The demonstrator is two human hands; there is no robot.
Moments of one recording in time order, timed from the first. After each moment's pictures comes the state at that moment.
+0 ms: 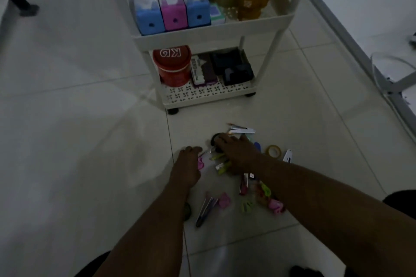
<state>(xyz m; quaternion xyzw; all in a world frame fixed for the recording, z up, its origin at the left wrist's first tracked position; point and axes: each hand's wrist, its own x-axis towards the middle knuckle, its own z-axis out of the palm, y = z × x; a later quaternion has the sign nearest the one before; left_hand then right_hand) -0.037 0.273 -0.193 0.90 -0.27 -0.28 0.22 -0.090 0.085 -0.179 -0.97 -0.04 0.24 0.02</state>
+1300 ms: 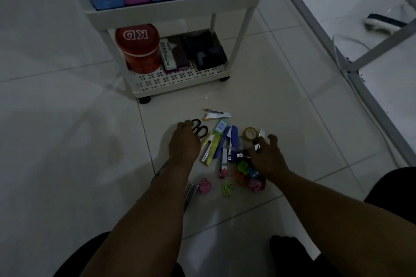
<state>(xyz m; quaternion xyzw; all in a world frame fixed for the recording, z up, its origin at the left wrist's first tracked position) -0.049 0.207 -0.182 0.91 -0.19 -0.22 0.28 -0.211 0.054 -0.154 -0.84 0.46 0.13 0.27</state>
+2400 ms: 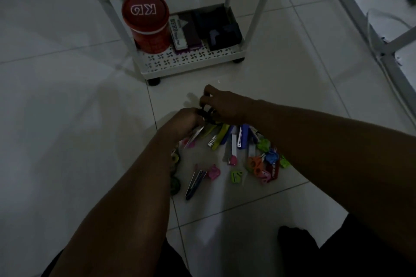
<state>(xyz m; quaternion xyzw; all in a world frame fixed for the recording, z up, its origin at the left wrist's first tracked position) -0.008 0.220 -0.160 0.77 -0.11 -0.49 0.39 -0.065 0.071 -0.119 -0.95 -0.06 0.24 0.17</state>
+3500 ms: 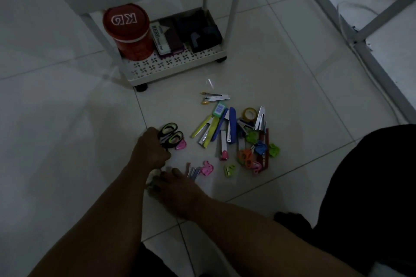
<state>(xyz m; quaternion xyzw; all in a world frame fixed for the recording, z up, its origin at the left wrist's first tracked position) -0.026 0.304 -0.183 0.91 -0.16 -0.32 0.19 -0.180 0.262 -0.181 -0.98 -0.15 0.07 0.09</state>
